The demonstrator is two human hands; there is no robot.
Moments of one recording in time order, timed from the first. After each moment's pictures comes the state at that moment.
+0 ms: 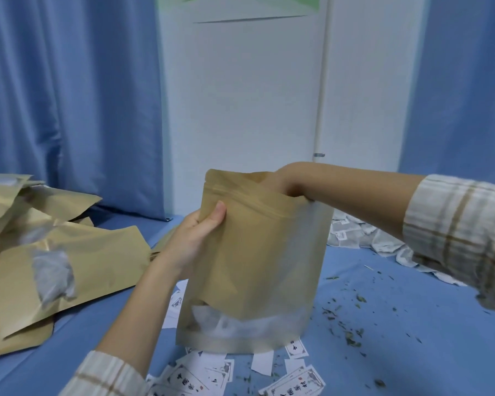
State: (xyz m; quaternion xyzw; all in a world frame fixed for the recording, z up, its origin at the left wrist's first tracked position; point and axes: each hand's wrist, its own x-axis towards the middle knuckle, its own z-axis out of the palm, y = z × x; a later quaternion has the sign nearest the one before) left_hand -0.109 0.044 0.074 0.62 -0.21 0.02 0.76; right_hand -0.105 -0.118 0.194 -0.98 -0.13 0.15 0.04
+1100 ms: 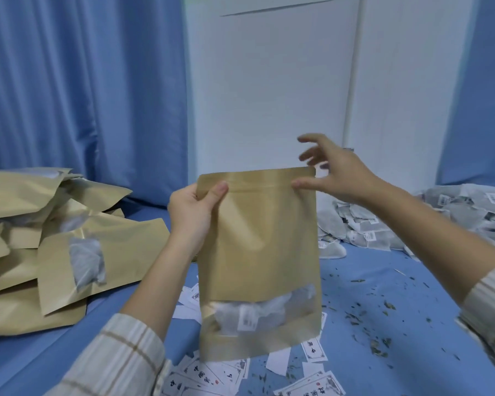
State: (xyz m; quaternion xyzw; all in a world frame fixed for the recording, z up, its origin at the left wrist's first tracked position) left_hand -0.083 0.050 0.088 0.65 -0.03 0.33 0.68; right_hand -0.055 -0.188 0.157 -0.88 -0.29 -0.25 0.30
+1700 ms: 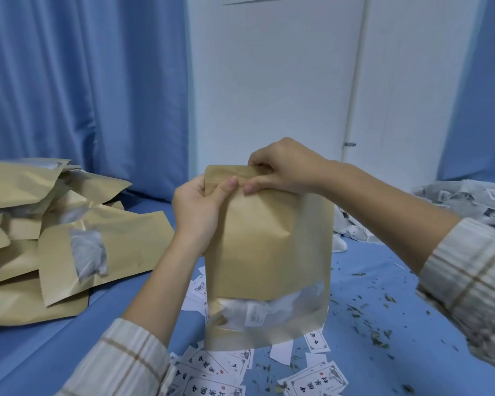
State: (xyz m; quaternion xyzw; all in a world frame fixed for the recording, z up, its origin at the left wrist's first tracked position) left_hand -0.102 0.046 0.088 0.67 -0.05 0.35 0.65; right_hand -0.066 -0.109 0.173 -0.89 -0.40 -0.21 0.08
